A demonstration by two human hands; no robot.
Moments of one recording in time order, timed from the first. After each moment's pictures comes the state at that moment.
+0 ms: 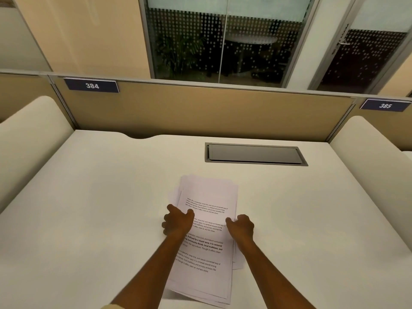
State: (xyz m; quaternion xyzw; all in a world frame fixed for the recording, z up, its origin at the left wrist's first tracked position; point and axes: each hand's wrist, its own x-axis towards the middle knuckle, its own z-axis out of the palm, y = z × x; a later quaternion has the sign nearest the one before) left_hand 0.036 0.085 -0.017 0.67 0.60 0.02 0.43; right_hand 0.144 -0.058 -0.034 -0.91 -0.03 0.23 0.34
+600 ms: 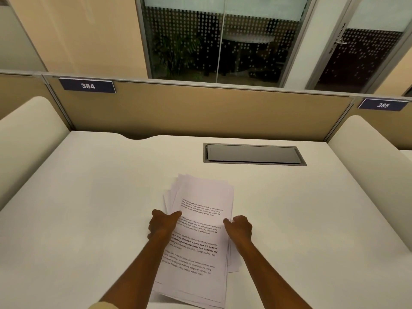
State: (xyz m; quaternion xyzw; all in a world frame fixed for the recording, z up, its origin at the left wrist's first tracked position) left_hand 0.016 0.122 -0.029 0.60 0.62 0.05 0.50; right_hand 0.145 -0.053 -0.036 -0.92 -0.05 0.22 0.32
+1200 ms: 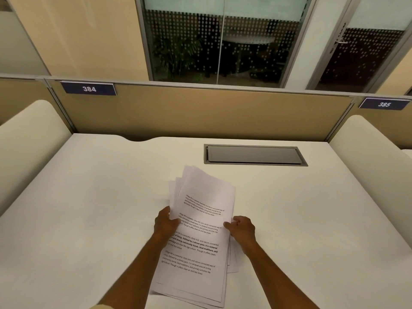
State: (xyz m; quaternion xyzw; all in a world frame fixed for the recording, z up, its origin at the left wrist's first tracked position) left_hand 0.009 0.138 -0.069 0.69 0.48 0.06 0.54; right_hand 0.155 -0.065 -0.050 -0.88 -0.06 0.26 0.40
